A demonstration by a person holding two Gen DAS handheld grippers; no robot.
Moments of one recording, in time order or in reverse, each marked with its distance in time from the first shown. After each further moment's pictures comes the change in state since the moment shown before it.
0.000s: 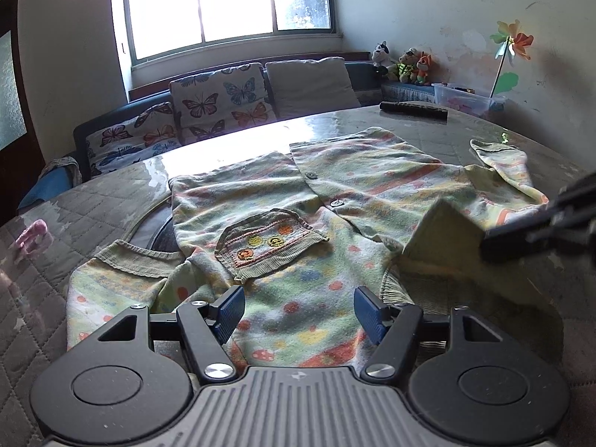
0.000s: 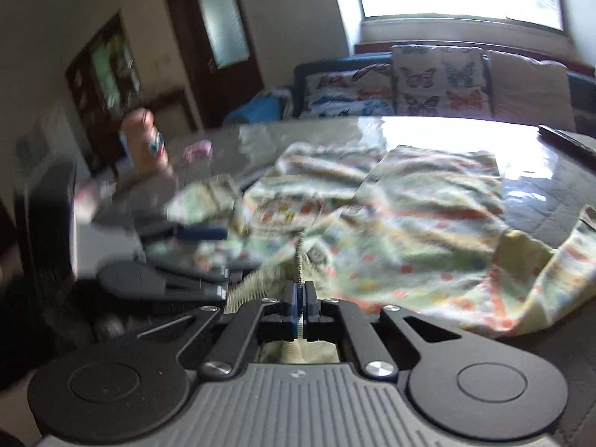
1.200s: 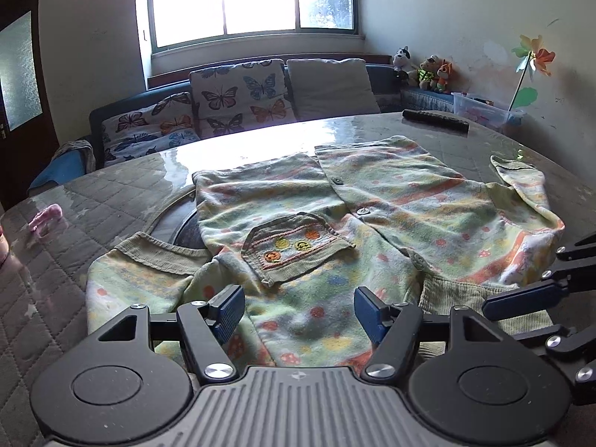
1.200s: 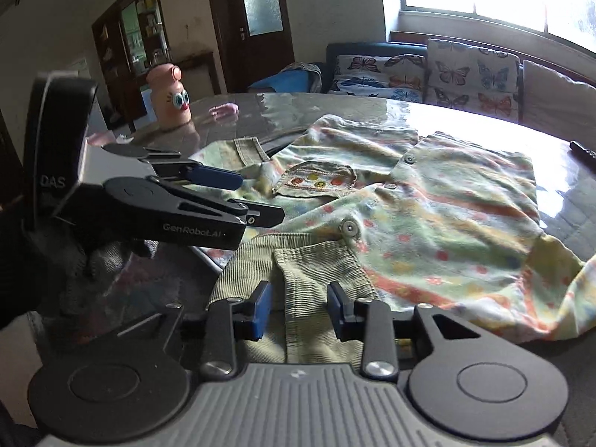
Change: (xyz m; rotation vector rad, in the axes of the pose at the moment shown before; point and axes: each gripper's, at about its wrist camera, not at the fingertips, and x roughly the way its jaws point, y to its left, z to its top) left arm -0.002 0.020 0.004 -0.087 0.018 0.029; right arm 0.031 0.028 -0.019 -0.169 0.104 0.007
